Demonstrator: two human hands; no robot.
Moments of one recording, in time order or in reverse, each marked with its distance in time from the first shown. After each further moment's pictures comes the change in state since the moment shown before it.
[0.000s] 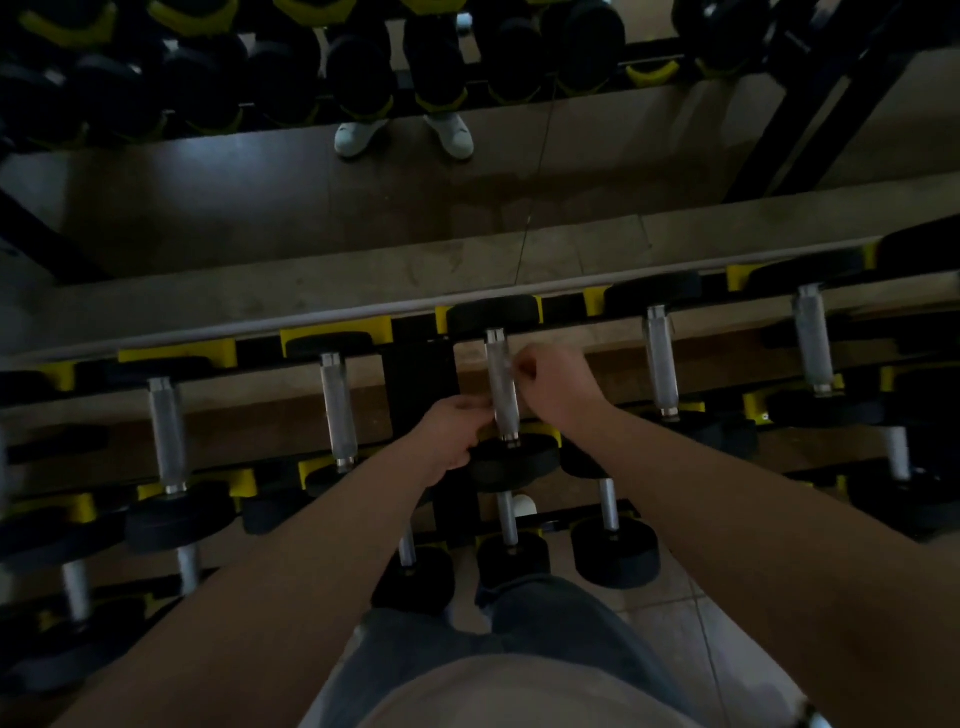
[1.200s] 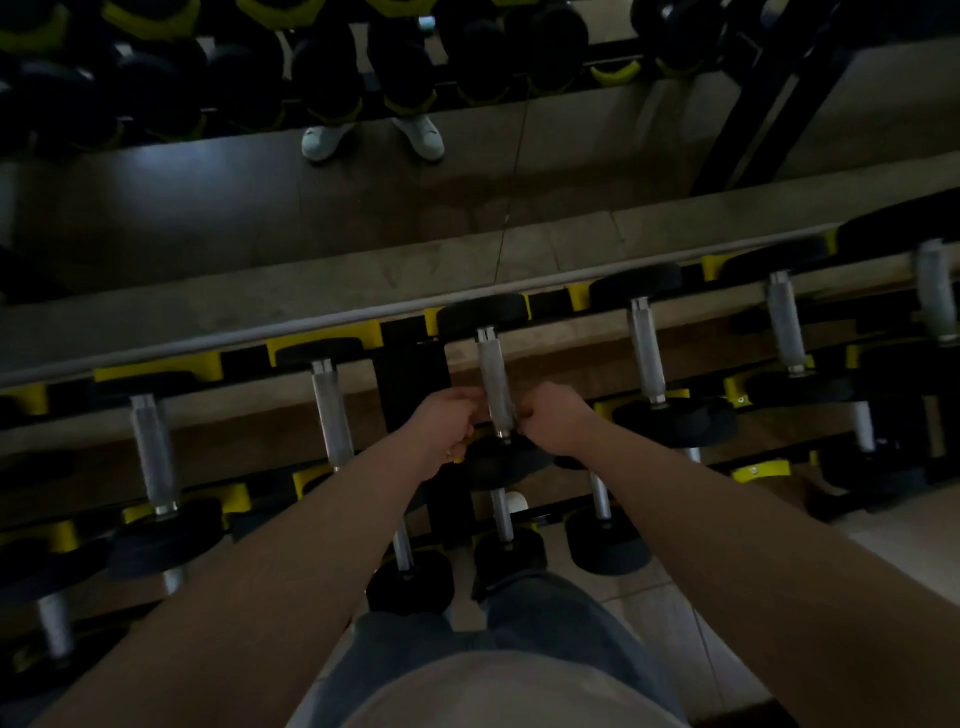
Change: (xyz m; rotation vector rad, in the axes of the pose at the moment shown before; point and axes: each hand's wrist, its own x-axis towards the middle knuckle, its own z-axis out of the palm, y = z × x) left_hand -0.008 0.014 -0.007 -0.045 -0.033 0.012; right_hand -0.020 0.010 0.015 -0.224 -0.383 0.129
